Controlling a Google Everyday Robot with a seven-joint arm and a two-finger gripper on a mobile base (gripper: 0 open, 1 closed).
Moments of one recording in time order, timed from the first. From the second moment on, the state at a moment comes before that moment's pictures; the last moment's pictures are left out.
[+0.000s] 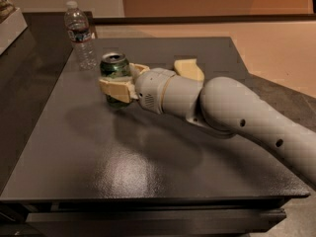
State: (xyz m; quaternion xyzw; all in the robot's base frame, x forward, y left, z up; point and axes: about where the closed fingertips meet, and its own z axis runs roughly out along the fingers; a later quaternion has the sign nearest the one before) arm 0.538 0.089 0.925 -0.33 0.66 0.36 0.58
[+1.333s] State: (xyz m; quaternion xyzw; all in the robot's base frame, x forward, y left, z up) arm 0.525 0.093 0.906 -0.33 0.65 0.35 0.59
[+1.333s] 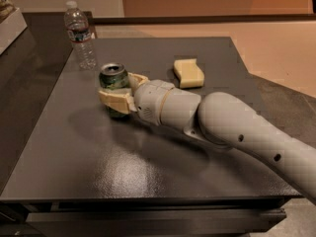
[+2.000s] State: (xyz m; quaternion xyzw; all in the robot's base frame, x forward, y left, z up) arm 0.522 0.095 0.905 -0.33 0.65 0.36 0.59
